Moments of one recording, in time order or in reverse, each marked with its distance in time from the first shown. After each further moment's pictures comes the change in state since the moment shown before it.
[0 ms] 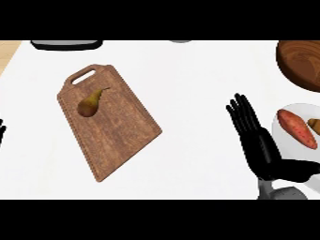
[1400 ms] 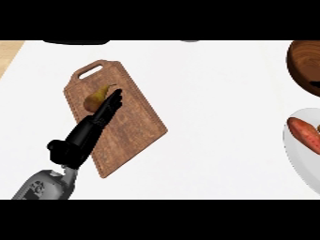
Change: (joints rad) left arm -0.268 -0.244 -0.378 -0.150 -0.067 -0.276 -0.053; right arm -0.422 -0.785 -0.002 0.566 0.504 0.631 -0.172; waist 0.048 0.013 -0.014
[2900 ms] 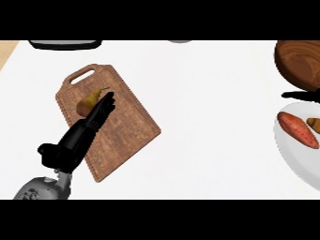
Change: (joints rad) left arm 0.080 -0.066 0.109 -0.033 -0.083 -0.078 0.031; right arm -0.092 0.108 0.100 -0.018 0.345 0.162 0.101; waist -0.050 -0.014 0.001
